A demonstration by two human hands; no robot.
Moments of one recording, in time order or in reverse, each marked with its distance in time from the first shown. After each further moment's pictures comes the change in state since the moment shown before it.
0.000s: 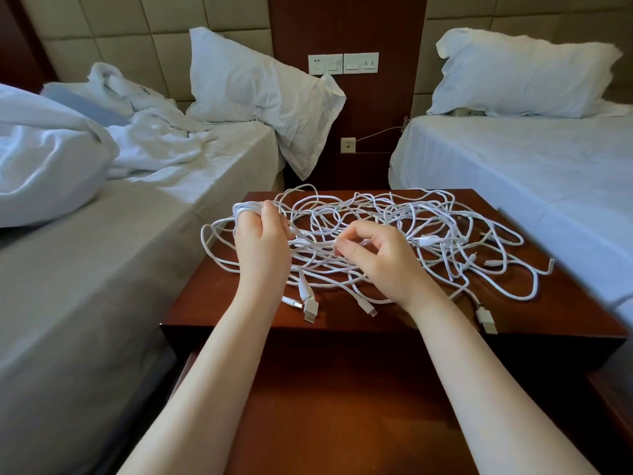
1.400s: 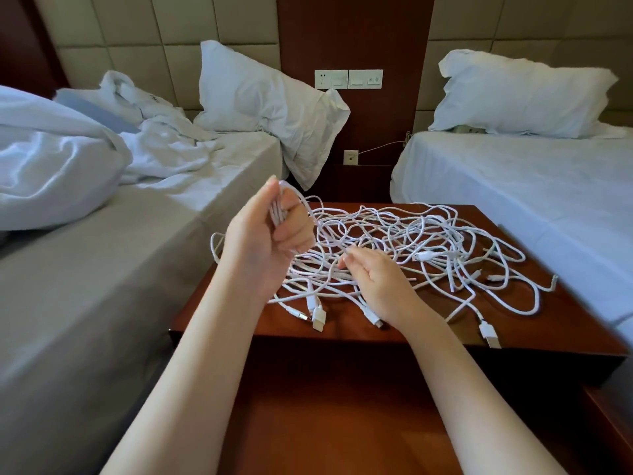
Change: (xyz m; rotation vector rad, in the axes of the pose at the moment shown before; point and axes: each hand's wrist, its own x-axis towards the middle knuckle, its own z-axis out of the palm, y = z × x) left_hand 0.009 0.038 -0.024 -0.840 -0.697 -0.241; right_hand 0.009 0.046 0.017 -0.380 -0.004 0.042
